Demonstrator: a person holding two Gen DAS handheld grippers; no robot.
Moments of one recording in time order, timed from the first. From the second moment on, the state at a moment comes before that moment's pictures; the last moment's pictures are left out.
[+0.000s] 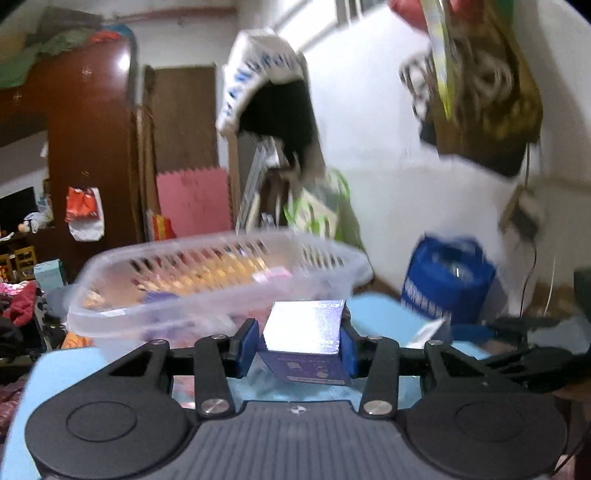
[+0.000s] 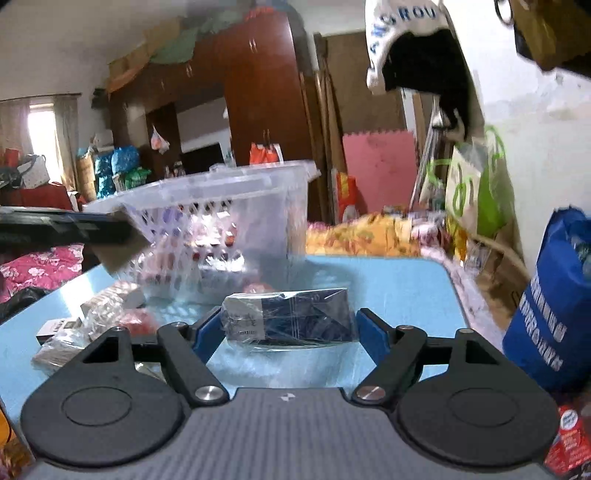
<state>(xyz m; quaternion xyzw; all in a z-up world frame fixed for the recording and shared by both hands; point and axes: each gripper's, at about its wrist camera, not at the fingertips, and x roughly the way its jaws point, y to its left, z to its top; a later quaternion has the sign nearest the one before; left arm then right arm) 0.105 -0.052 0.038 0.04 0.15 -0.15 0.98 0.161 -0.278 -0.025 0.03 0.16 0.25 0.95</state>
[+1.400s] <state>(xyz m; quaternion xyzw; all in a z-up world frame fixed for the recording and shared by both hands) 0.029 0.000 0.000 -0.03 0.17 -0.09 0.98 0.068 -0.257 -0.021 0.00 0.17 0.35 0.92</state>
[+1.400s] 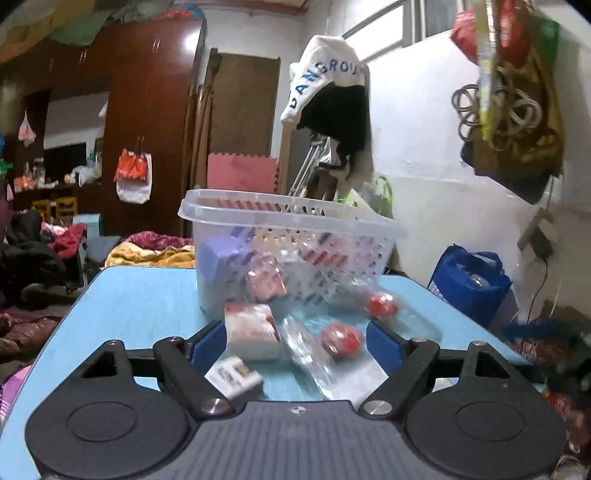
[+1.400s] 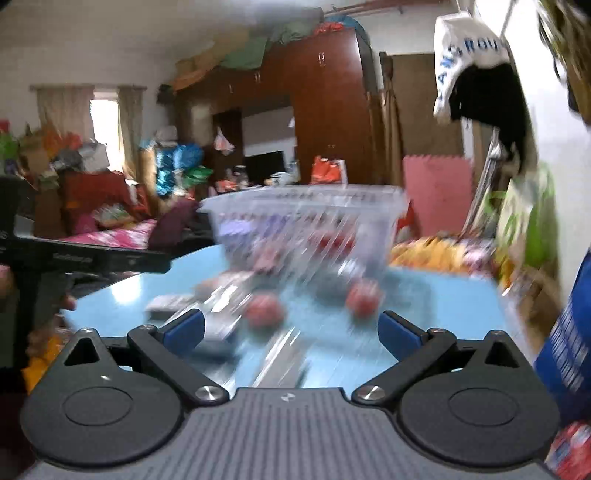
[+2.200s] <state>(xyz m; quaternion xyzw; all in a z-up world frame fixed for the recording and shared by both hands) 0.066 -0.058 -0.059 -0.02 0.24 -0.10 0.97 0.133 -0.231 -0.051 -0.02 0.24 0.34 0.91</state>
